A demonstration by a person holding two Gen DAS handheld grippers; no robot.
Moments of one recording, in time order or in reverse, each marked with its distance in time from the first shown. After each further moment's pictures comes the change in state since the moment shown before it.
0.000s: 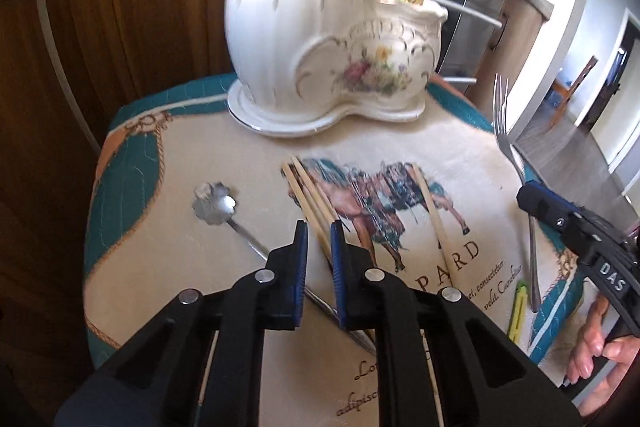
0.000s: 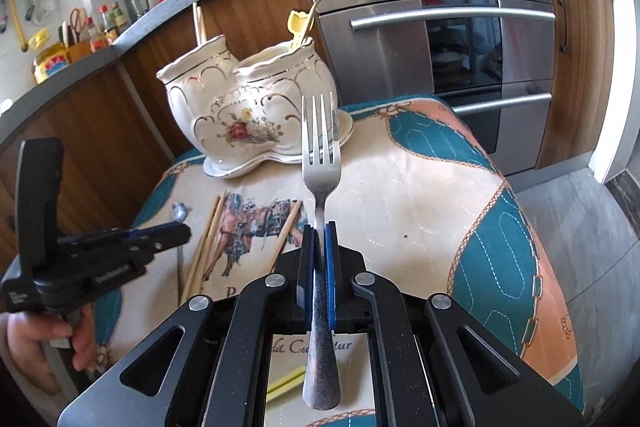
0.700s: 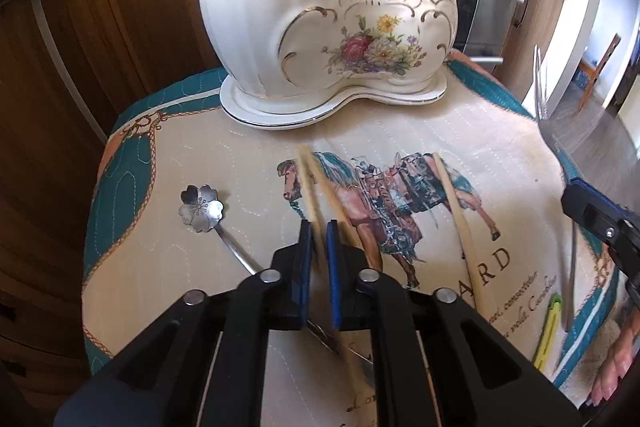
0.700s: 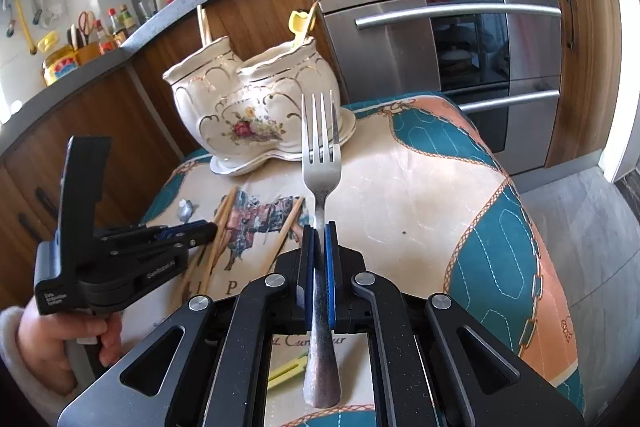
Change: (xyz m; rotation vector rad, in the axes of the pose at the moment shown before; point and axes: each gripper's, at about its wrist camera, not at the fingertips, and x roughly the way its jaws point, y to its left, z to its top) left arm 0.024 -0.019 0.006 0.019 0.024 0.104; right arm -0.003 -0.011 -0.001 0.012 0.000 0.050
